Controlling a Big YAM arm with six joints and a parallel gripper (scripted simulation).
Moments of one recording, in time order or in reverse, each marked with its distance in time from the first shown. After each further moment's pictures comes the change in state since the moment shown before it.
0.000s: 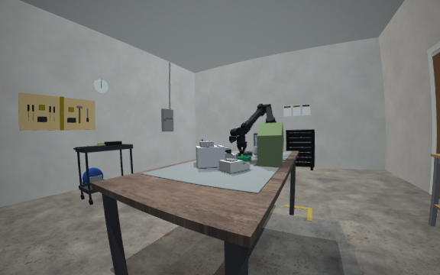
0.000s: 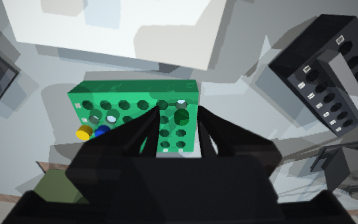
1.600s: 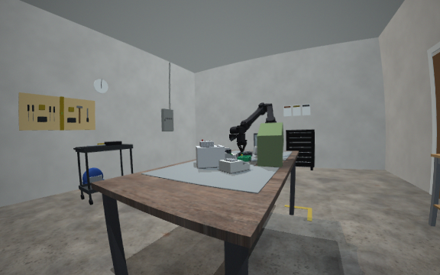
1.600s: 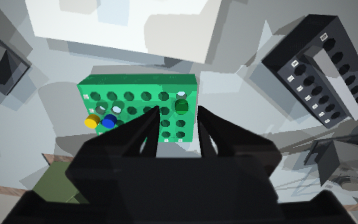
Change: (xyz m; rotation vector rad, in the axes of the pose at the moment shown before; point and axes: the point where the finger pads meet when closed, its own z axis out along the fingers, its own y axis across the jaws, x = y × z) arm 0.000 0.000 -0.017 -0.001 0.001 -0.006
